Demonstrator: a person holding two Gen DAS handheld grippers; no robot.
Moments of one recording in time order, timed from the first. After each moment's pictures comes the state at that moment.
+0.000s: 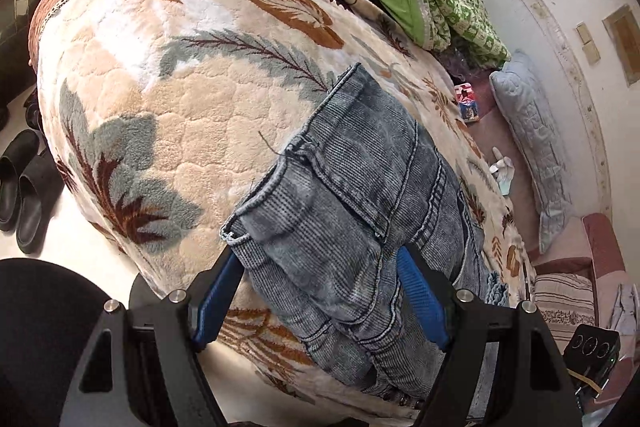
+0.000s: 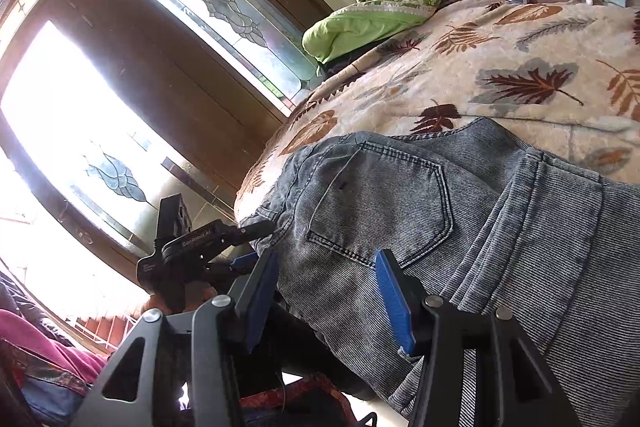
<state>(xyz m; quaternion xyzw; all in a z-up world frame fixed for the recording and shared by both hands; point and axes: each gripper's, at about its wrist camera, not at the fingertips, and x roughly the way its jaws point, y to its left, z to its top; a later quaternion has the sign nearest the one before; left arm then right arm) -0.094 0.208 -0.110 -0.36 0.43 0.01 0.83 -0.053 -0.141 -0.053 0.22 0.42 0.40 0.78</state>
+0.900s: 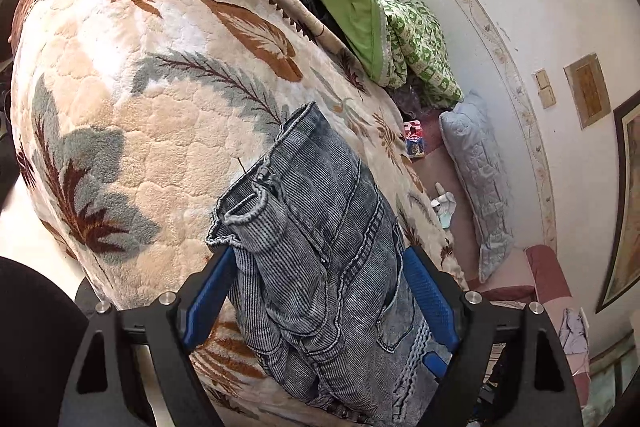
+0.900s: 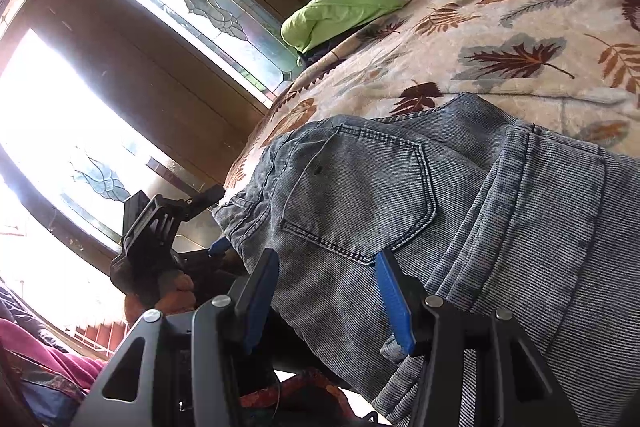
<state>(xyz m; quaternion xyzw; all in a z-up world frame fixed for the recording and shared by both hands) -0.098 0.223 -0.098 -0.44 0.35 -0.05 0.83 -0.047 -0.140 -0.071 0.22 0.45 0.38 0.78</state>
